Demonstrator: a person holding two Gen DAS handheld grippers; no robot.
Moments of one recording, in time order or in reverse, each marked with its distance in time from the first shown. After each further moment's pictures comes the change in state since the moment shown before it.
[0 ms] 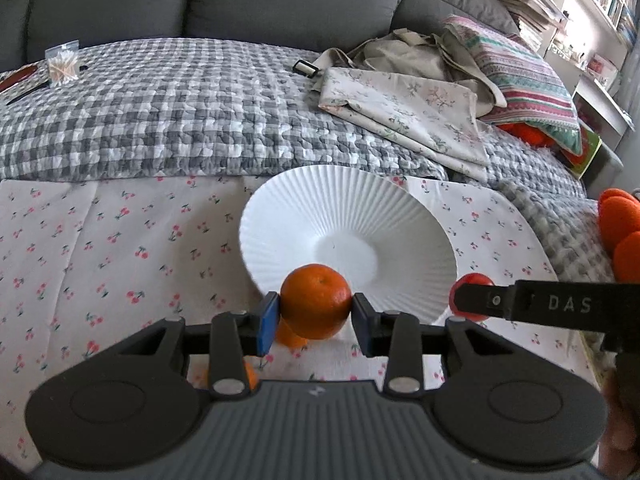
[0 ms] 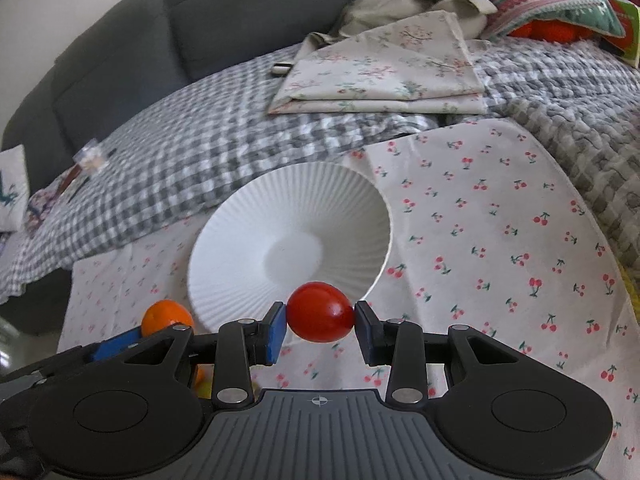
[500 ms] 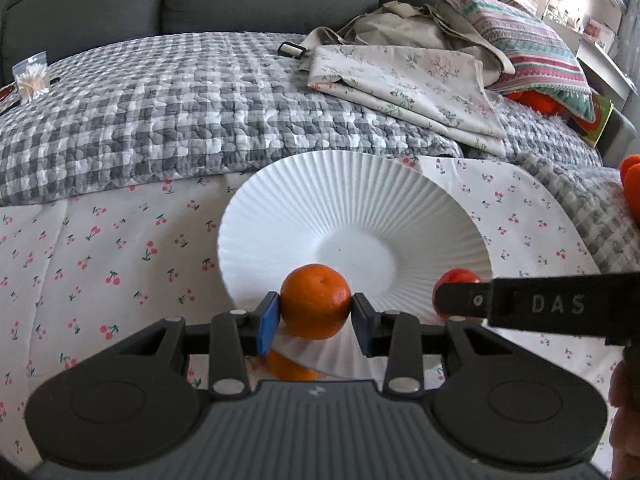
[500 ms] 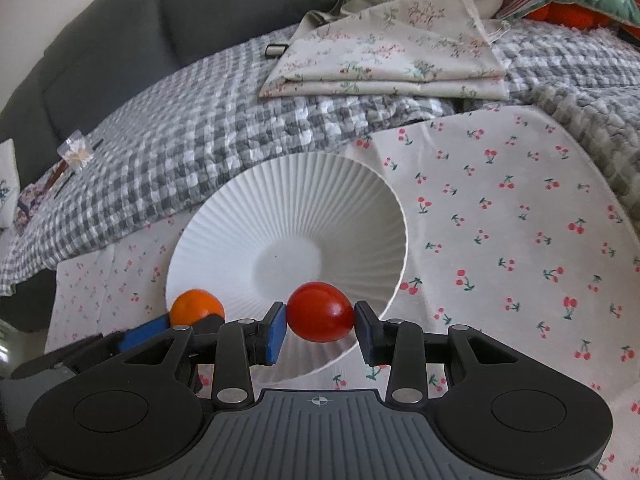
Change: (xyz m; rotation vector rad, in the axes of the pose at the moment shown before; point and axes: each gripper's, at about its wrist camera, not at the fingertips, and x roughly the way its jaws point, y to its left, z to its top) left arm 0.051 -0.008 0.008 0.091 0.031 0.030; right arm 0.050 0.000 0.014 -0.006 0.051 0.008
